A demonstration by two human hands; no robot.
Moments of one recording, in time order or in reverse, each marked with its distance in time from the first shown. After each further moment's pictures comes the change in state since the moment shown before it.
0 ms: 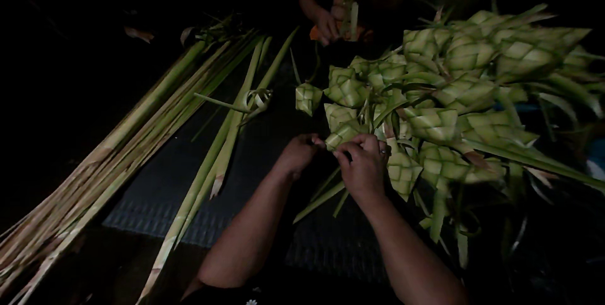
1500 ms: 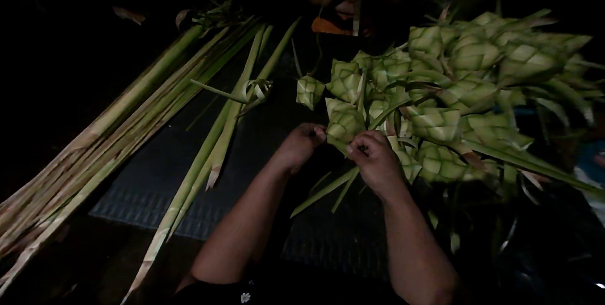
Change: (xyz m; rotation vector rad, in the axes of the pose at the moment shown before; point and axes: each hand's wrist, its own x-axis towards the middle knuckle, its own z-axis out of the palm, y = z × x) left_hand -0.007 0.003 -0.007 -0.087 -0.047 0.171; right_hand 0.015 0.005 -0.036 0.373 -0.306 0.294
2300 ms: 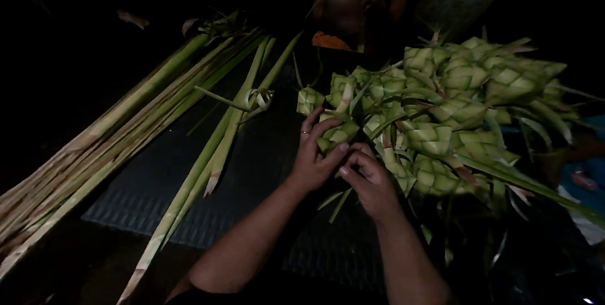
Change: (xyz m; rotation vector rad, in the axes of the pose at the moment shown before) left_hand 0.001 -0.021 0.029 0.024 0.232 0.720; right_hand -0.016 0.006 0.014 0.386 -0.047 -0.375
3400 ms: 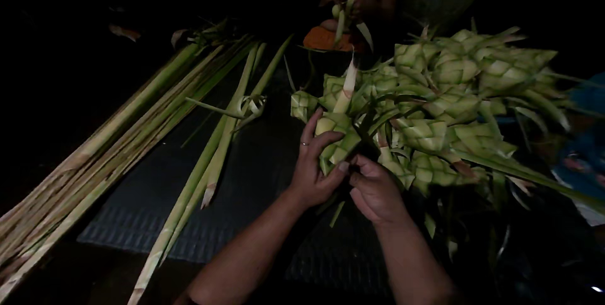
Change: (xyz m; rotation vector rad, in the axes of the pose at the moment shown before) left_hand -0.007 -0.003 0.006 0.026 -0.033 0.245; right_hand 0.000 -0.010 0.003 0.545 0.071 0.246
